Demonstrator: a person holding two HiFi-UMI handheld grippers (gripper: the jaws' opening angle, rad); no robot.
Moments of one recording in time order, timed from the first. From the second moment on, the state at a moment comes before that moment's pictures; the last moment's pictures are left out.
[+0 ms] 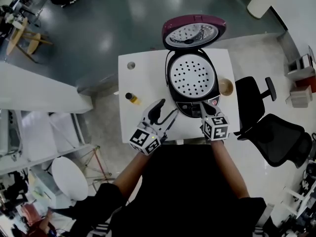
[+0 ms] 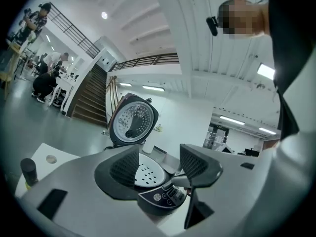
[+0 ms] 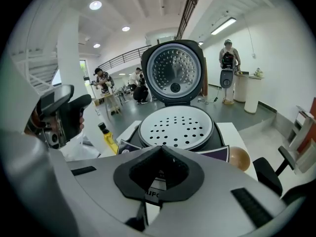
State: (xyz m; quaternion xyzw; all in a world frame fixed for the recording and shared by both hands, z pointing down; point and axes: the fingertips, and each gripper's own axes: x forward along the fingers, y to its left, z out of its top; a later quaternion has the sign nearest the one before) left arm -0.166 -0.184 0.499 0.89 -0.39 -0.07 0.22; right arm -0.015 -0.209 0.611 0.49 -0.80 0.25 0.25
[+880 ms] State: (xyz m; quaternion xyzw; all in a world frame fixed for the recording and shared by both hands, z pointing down) left arm -0.144 -0.263 0.407 0.89 -0.43 -0.07 0.12; right arm 0.062 -0.218 0.478 0.51 -0.83 0.19 0.12
